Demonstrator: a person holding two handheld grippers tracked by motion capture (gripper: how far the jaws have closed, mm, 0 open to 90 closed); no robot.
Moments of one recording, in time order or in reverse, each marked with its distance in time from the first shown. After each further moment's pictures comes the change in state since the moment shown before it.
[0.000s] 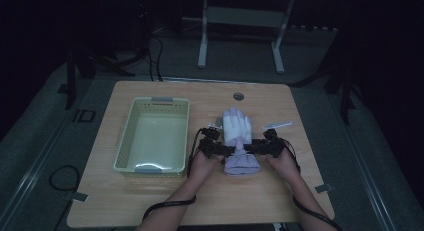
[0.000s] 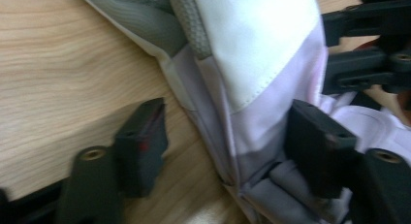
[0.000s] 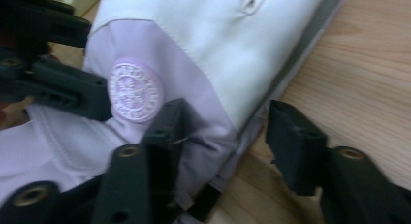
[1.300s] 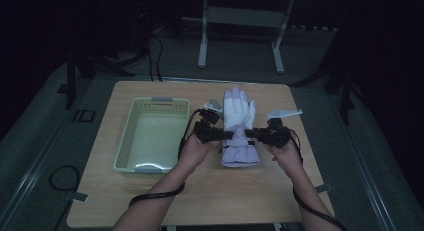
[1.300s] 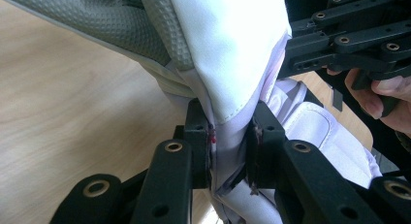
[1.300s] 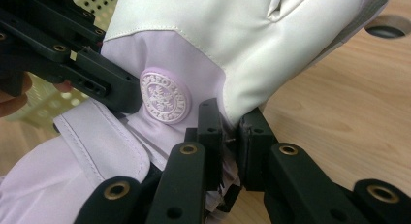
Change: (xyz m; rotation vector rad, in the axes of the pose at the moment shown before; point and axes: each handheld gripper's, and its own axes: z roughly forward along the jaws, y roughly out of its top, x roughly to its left) left arm -0.037 0.050 -0.088 -0.017 -0.070 0.161; right arm 0.058 0.050 -0.061 -0.144 -0.007 -0.080
